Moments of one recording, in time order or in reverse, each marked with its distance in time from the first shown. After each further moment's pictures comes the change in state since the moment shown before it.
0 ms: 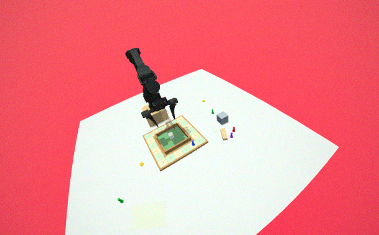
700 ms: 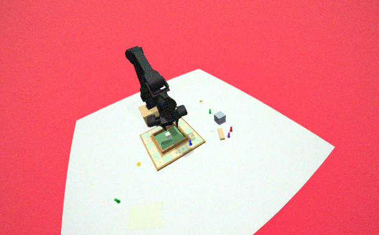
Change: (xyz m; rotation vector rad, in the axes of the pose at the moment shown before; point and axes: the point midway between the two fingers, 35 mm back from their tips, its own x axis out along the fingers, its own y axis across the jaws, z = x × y) arm 0.045 0.023 0.030 0.220 0.402 -0.022
